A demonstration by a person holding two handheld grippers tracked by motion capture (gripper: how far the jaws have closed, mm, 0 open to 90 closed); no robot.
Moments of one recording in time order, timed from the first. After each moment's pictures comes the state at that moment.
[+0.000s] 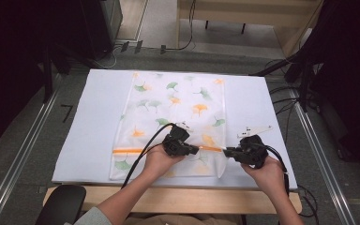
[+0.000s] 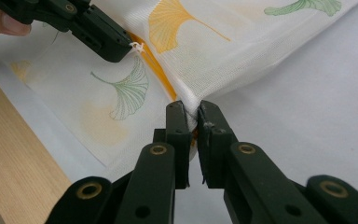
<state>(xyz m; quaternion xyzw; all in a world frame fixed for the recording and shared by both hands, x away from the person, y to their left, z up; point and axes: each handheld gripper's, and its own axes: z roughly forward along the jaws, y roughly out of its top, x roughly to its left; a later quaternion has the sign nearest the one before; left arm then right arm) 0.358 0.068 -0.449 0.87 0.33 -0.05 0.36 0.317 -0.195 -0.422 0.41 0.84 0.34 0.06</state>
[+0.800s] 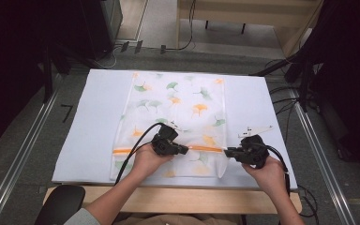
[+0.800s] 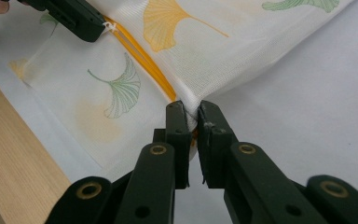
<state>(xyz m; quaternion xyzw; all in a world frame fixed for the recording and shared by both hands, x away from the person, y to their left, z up) 0.359 0.099 -0.451 0.87 0.35 -0.06 0.35 0.318 -0.198 -0.423 0.41 0.84 0.34 0.05</state>
